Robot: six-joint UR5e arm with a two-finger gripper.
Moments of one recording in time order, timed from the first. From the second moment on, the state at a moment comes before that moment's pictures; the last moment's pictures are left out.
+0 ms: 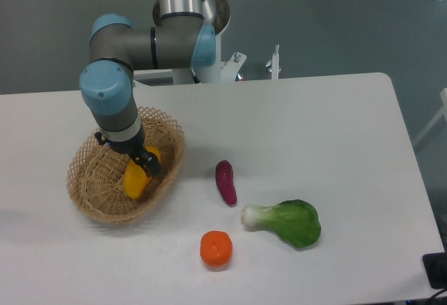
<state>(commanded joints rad) 2.09 -1.81 -1.80 -1.05 1.57 0.78</state>
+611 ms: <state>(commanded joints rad) 2.45 -1.83 -1.71 -1.04 1.57 1.12</state>
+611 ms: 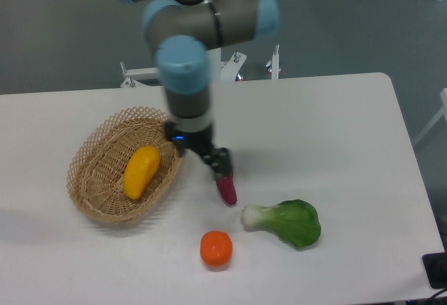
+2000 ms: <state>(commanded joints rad) 2.70 -1.91 -1.66 -1.05 1.56 1.50</state>
